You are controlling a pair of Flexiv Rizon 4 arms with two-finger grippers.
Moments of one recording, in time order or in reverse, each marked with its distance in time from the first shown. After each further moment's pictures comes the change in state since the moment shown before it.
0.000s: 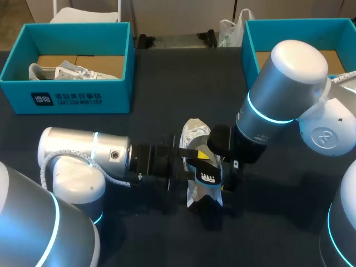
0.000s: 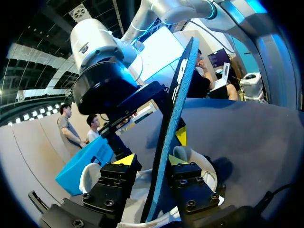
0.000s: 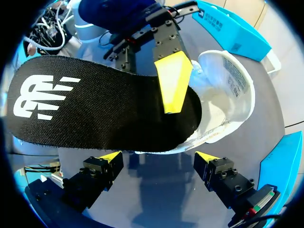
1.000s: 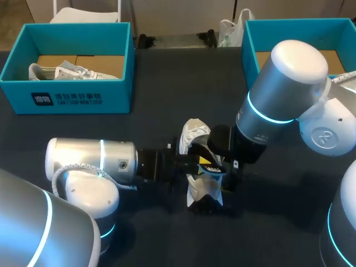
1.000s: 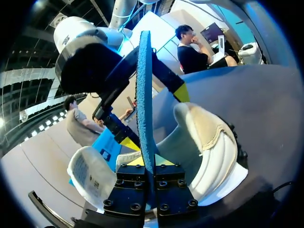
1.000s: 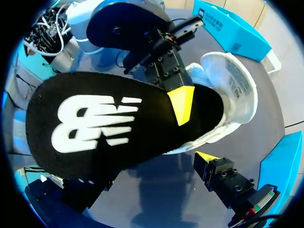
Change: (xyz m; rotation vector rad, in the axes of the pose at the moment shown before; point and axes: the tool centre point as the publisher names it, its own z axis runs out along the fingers) left arm -0.008 0.044 0.012 -0.128 -0.068 0.171; right arm 0.000 0.000 0.000 0.000 0.000 0.000
